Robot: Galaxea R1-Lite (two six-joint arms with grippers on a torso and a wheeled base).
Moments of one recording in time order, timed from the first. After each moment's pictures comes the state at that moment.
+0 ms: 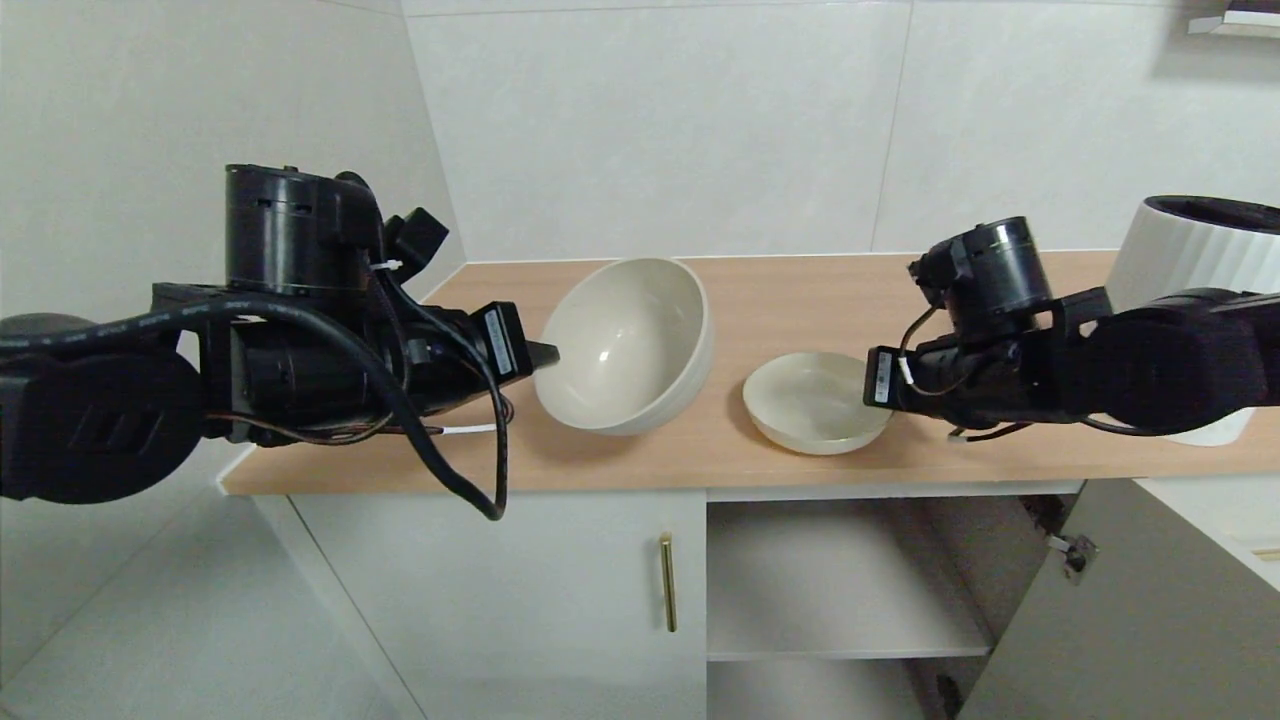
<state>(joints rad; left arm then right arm) -0.40 1.66 -1.12 -0.16 -0.14 -0.52 0.47 1.85 -1.32 0.04 -0.27 0.42</state>
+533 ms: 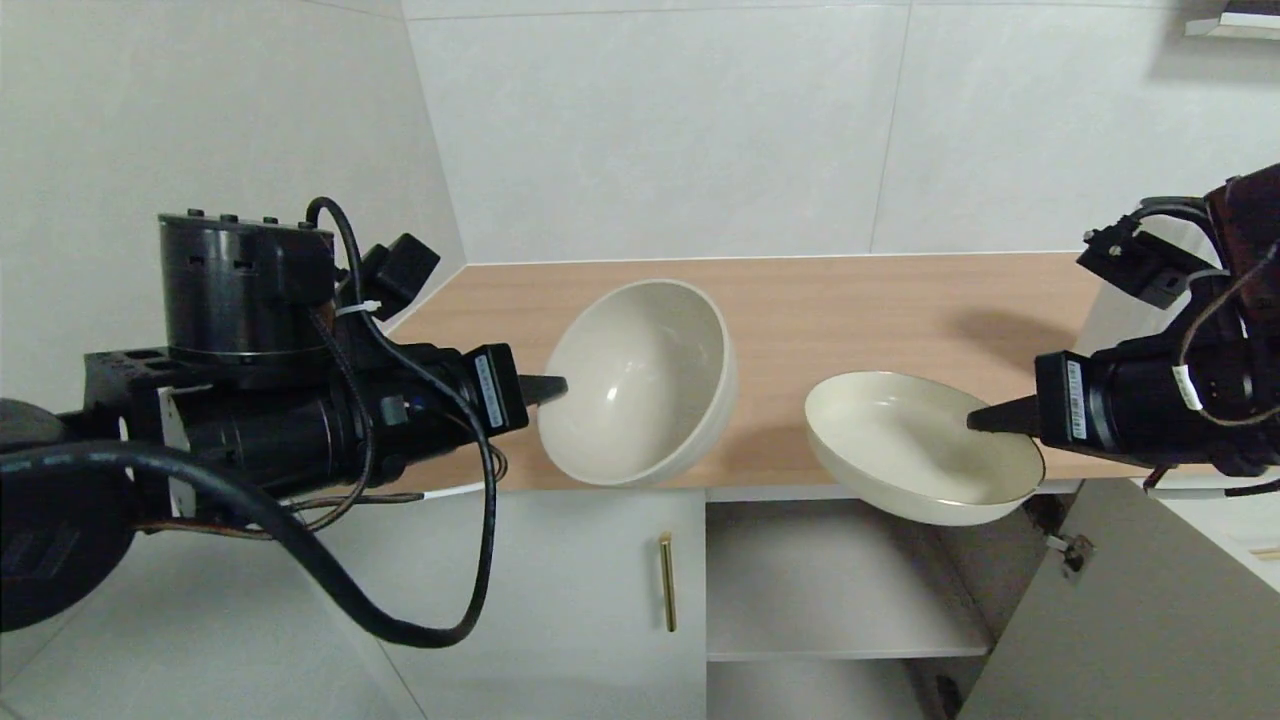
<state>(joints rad) -0.46 1.56 -0.92 -0.30 -0.15 -0.51 0.43 1.43 -1.13 0.30 0.05 0.40</state>
